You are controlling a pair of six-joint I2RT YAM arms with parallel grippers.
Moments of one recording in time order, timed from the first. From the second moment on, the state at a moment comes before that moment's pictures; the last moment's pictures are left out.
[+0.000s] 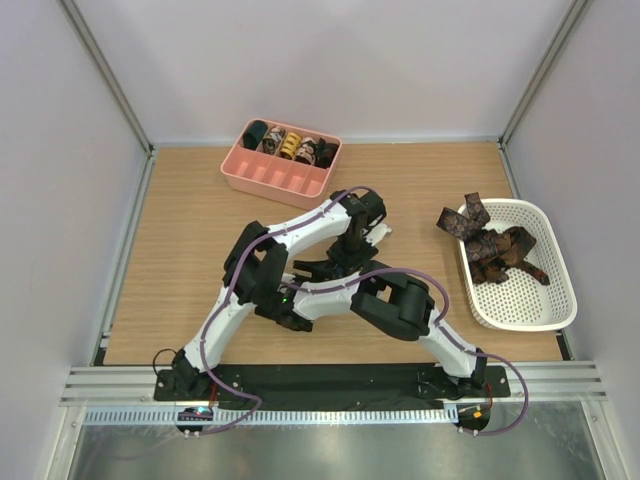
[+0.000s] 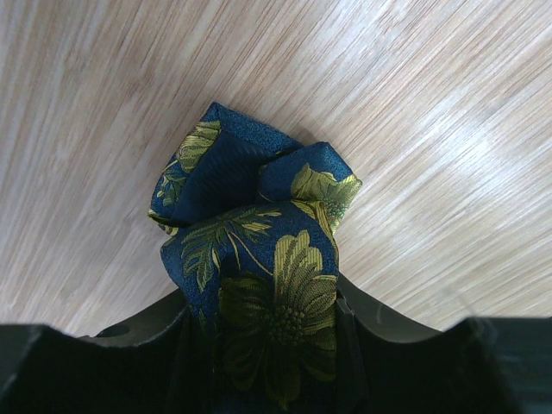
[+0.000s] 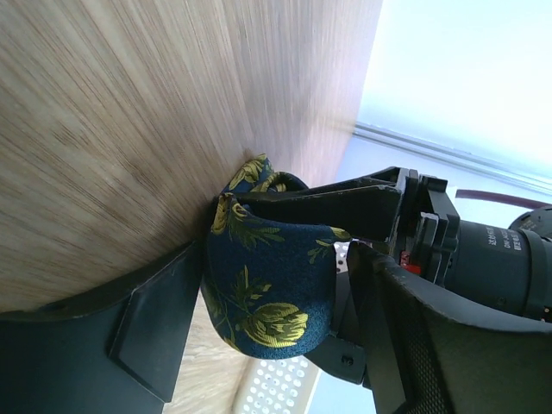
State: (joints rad) left arm -0.85 2.39 2.05 -1.14 0.14 0.06; right arm 1.22 2.25 1.44 -0.70 1.20 -0.08
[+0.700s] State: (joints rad) left arm -0.84 2.39 2.05 -1.16 0.16 0.05; right arm 1.21 2.33 1.54 -0.90 1.23 0.11
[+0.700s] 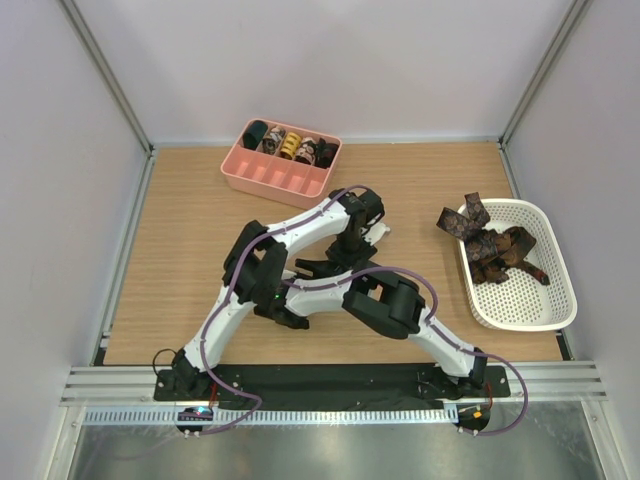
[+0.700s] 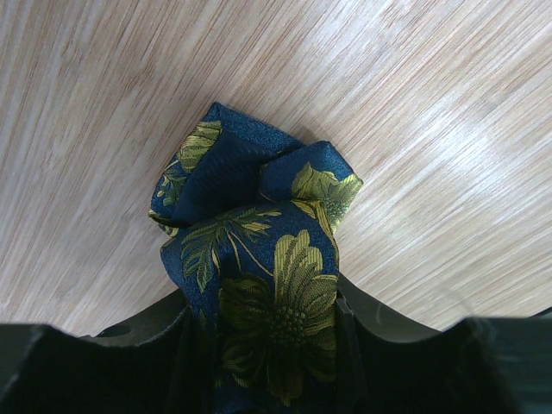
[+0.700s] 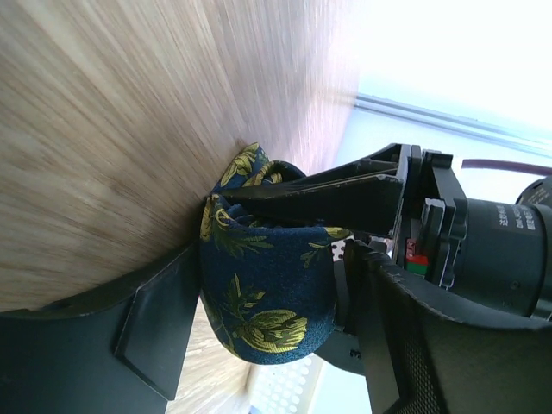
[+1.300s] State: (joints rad) left arm -0.83 2.39 2.05 -1.15 0.17 0.05; right arm 1.21 2.38 1.58 -0.98 1.25 0.19
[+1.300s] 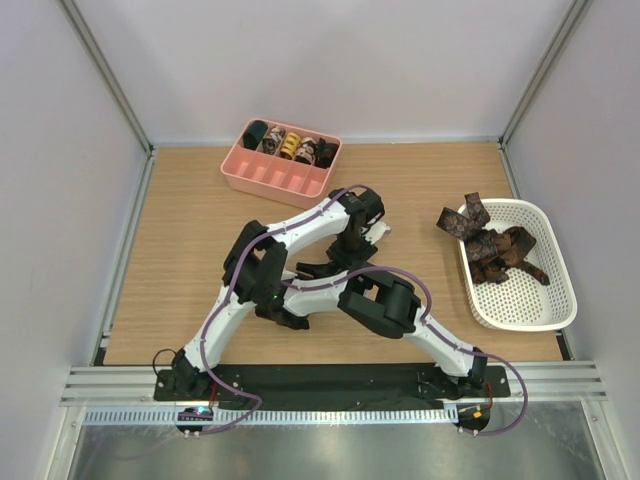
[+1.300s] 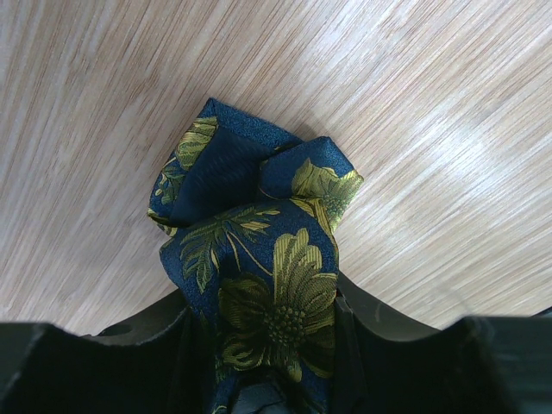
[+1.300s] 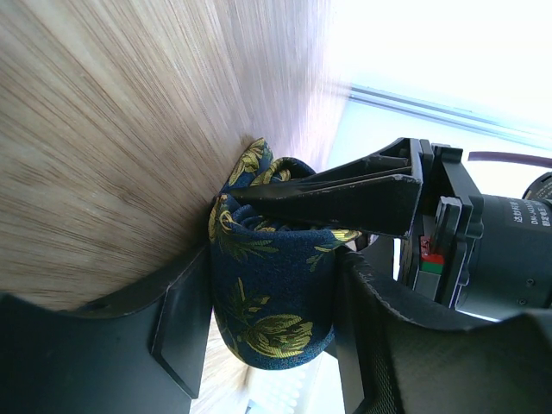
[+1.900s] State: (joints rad) left arm -0.83 2.40 2.09 -1.20 0.13 0.04; right arm 1.18 2.35 1.55 -0.97 1.22 0.16
